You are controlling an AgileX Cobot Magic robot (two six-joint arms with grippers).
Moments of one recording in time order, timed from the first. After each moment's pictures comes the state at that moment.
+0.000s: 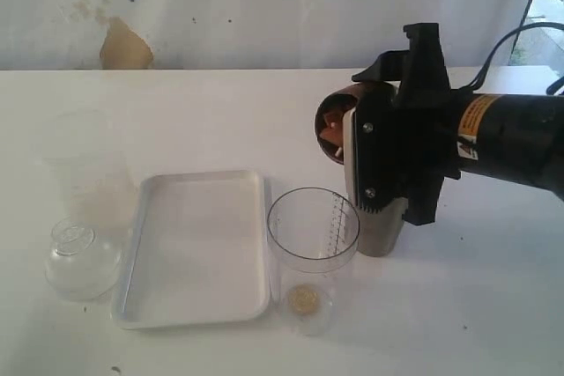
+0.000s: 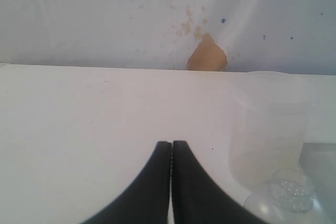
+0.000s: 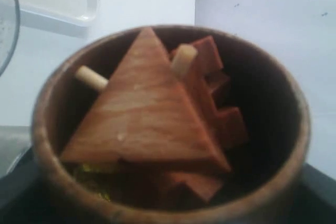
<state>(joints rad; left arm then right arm) 0.07 0.00 0.00 0.09 0.21 -0.09 0.38 1.32 -0.73 -0.50 -0.04 -0.84</state>
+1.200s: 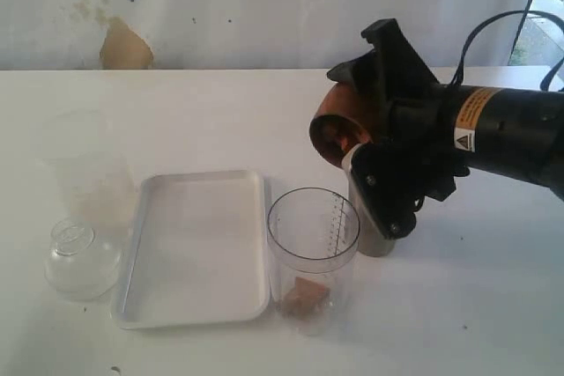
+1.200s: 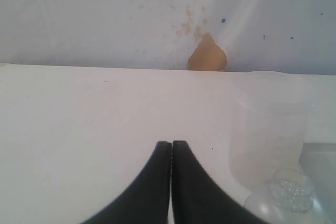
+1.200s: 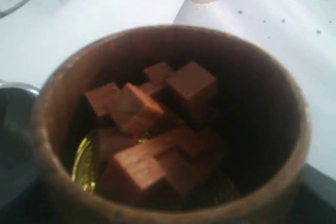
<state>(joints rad) 0.07 0.00 0.00 0.09 0.21 -0.09 0.38 1.32 -0.73 -0.50 -0.13 -1.34</state>
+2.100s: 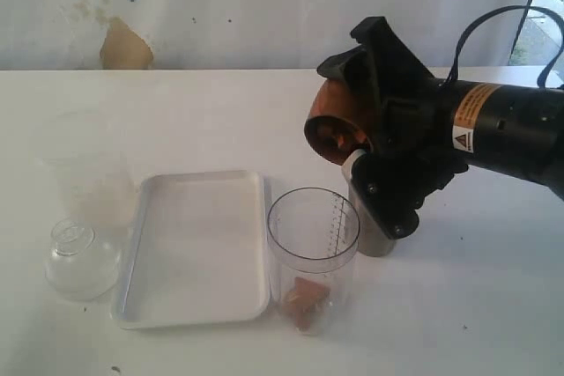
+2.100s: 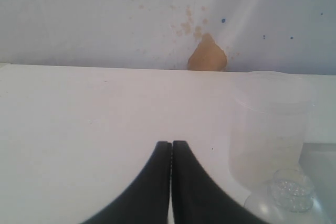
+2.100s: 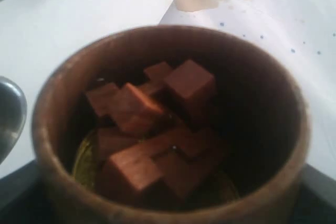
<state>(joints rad) 0.07 0.00 0.00 0.09 0.21 -0.09 0.38 1.32 -0.73 -0.54 -0.18 -1.42</state>
